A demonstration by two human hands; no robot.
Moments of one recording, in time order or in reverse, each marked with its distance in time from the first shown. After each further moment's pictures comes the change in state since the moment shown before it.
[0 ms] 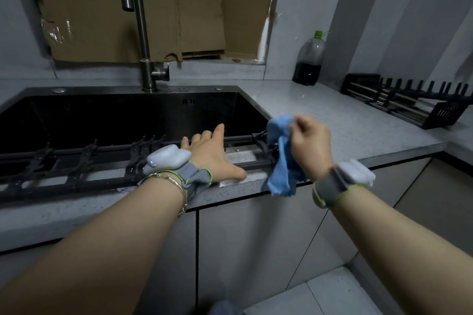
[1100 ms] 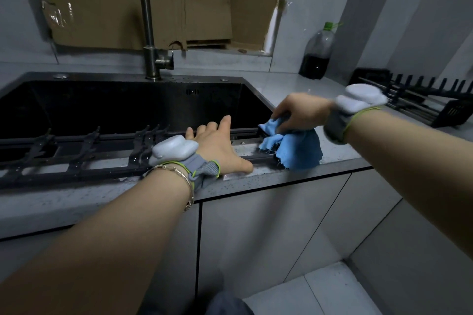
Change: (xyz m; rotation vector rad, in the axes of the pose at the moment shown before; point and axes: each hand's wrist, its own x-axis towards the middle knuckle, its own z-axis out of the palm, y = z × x) left_hand 0.003 -0.001 0.002 -0.015 0.012 0.000; right_hand 0.067 -0.033 0.004 -0.827 -0.856 -0.278
